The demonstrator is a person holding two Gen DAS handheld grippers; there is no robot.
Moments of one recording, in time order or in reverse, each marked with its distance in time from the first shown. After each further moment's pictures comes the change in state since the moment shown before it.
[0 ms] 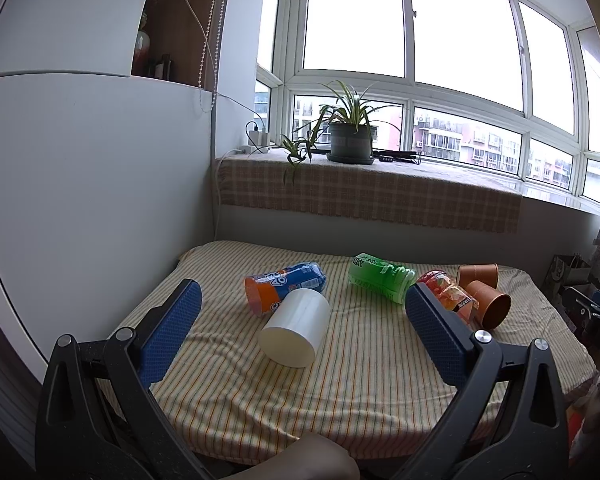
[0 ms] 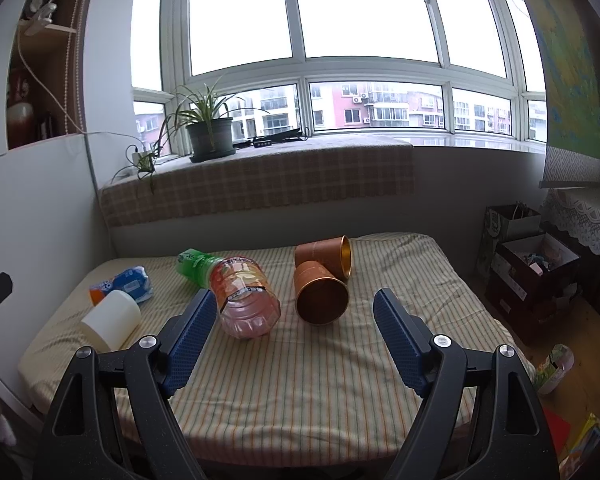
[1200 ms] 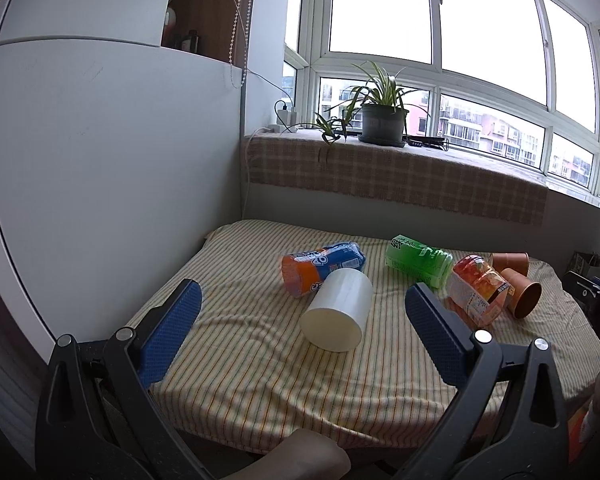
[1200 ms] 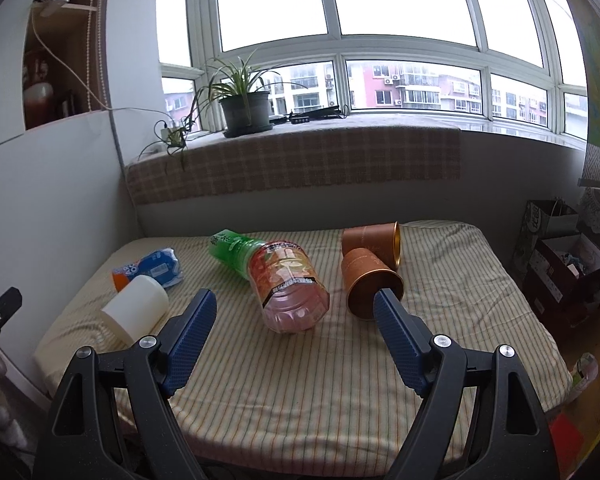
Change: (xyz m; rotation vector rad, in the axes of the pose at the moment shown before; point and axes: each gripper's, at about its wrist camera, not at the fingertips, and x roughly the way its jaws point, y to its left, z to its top) left arm 0.010 0.042 -0.019 -0.044 0.058 0.073; right arm 0.039 0.033 0.002 -0.036 0.089 0.126
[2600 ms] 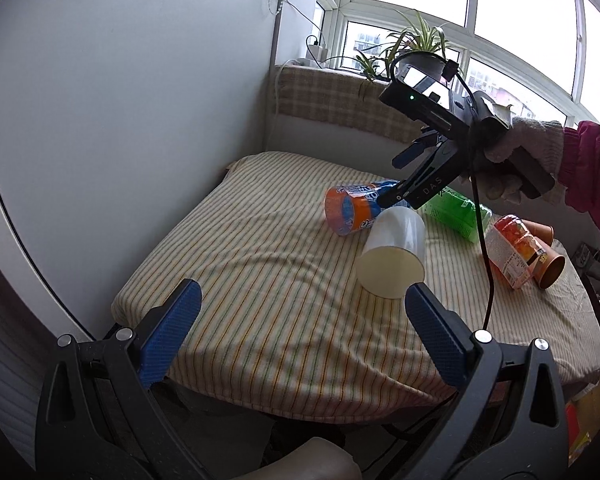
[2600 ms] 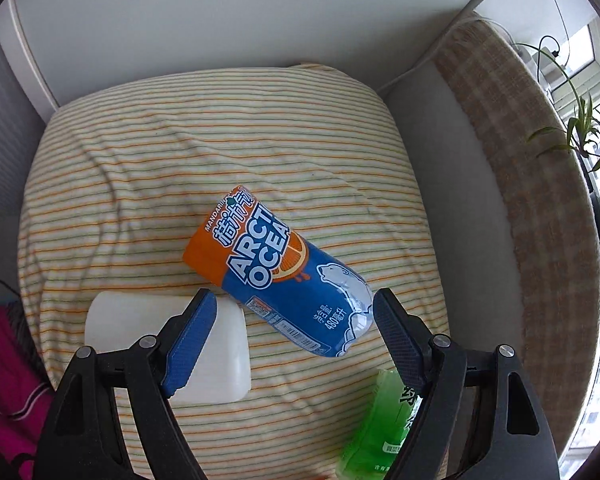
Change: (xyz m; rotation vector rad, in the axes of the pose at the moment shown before) left arm 0.038 0.066 -0.022 -0.082 0.229 0.000; right arm 0.254 0.267 0.033 -1.243 0.600 0.510
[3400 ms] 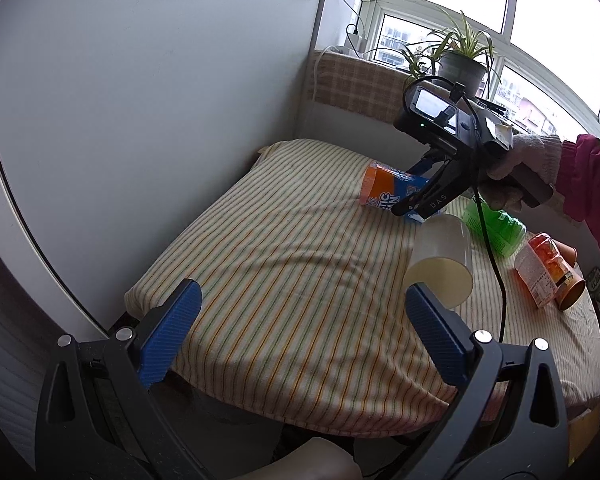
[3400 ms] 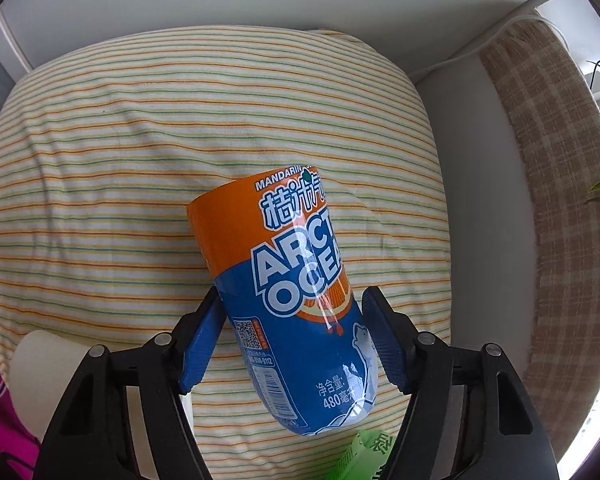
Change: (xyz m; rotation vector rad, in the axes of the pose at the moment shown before) left arm 0.025 0.038 0.005 -0.093 0.042 0.051; right arm 0.064 -0.013 0.035 -0.084 0.082 0.005
